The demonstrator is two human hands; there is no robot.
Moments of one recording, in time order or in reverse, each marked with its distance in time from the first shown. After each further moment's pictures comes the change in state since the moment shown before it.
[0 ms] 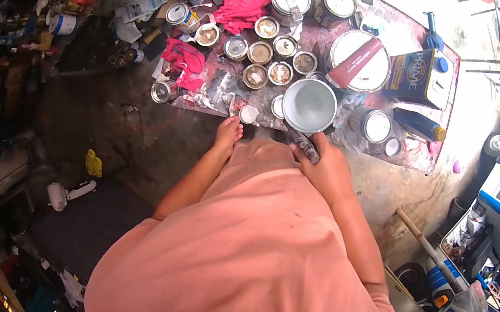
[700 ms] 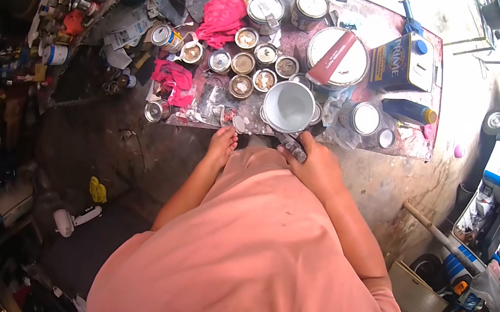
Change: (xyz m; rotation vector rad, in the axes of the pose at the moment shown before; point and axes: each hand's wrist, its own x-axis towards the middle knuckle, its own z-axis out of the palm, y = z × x) left_hand -0.010 0.016 0.000 -0.079 -0.180 -0.043; right_hand -0.010 0.011 0.006 -0.029 0.023 0.011
